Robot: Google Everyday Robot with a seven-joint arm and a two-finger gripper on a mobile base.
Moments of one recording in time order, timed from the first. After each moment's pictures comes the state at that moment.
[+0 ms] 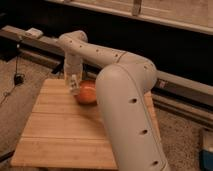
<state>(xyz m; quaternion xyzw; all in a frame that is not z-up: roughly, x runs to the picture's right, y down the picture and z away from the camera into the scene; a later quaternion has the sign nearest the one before) -0.165 -0.043 0.835 -0.33 0.14 0.59 0.73</state>
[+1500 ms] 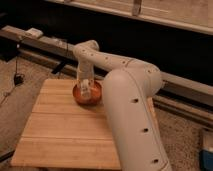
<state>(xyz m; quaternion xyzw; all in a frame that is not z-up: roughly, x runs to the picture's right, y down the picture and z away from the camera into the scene) -0.120 -0.018 0.890 -0.30 0.15 0.62 0.71</state>
